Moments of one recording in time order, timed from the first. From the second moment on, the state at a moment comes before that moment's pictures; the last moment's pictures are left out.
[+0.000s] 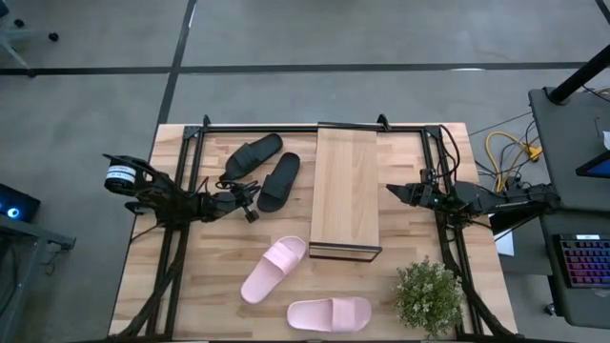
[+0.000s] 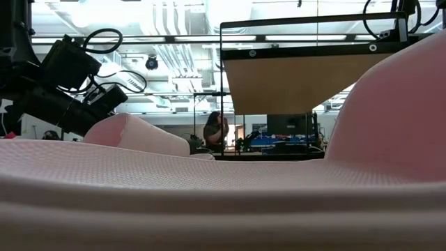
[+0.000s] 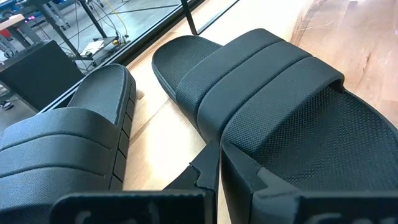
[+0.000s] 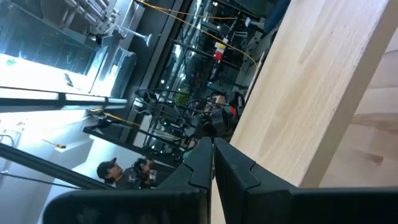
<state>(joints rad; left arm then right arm) 0.02 1.51 0.07 0.99 -0.63 0.01 0.10 0.12 0.01 0.22 0.37 1.15</state>
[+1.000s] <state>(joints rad) 0.02 1.51 0.08 0.99 -0.63 -0.83 0.10 0.13 0.01 0.22 0.37 1.11</state>
